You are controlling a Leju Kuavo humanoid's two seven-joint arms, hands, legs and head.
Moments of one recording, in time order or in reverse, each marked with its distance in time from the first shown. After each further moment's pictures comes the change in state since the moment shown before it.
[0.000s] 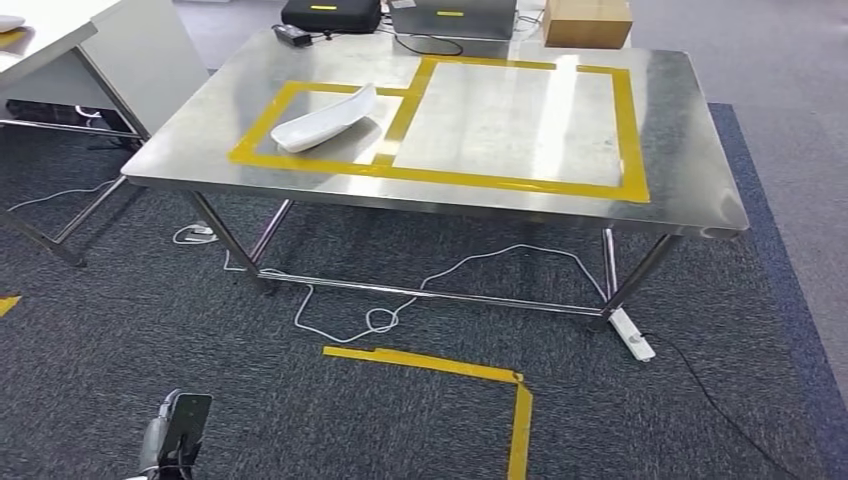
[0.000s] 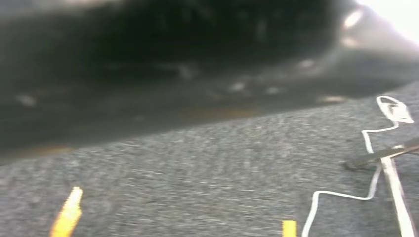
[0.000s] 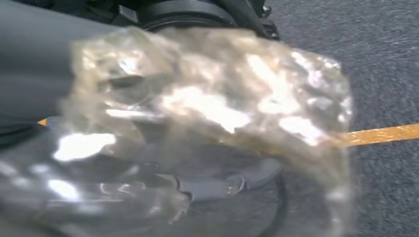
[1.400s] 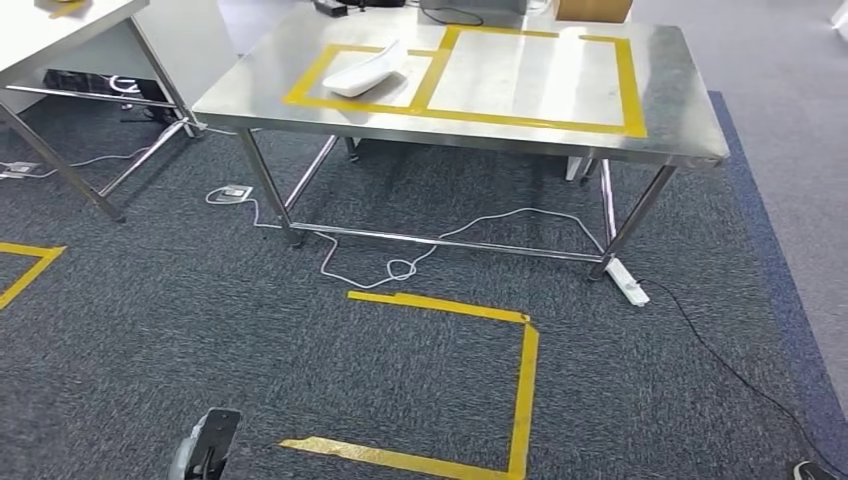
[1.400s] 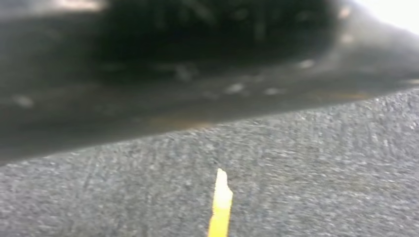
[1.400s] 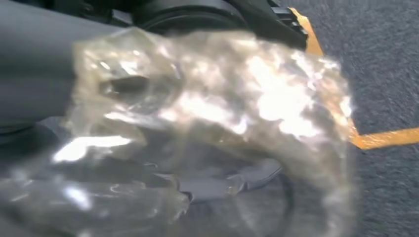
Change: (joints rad) left arm -0.011 -0.035 -0.022 0.127 -0.042 -0.021 0.054; right arm -0.004 0.000 -0.009 0.005 -0.065 -0.020 0.022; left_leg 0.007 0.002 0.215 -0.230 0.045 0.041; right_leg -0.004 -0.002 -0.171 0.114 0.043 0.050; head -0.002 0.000
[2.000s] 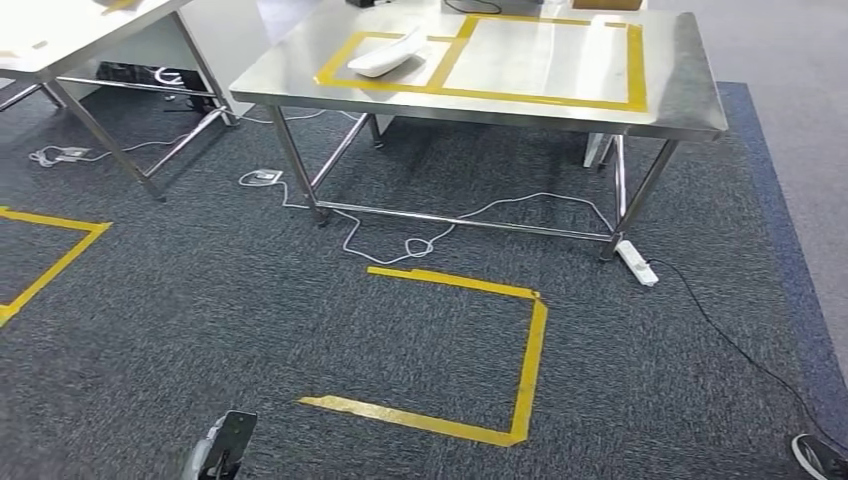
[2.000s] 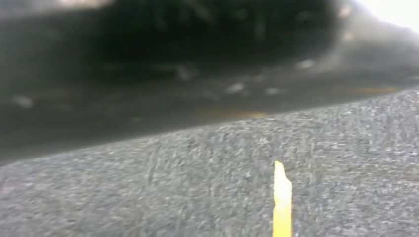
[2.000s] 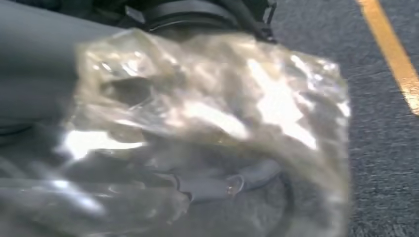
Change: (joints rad) left arm -0.008 -0.003 -0.018 0.038 -0.049 0.002 0.001; right arm 0.035 0.002 0.048 -0.024 -0.027 -0.028 0.037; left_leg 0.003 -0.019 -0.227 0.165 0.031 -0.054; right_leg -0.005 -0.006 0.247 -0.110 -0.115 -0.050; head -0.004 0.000
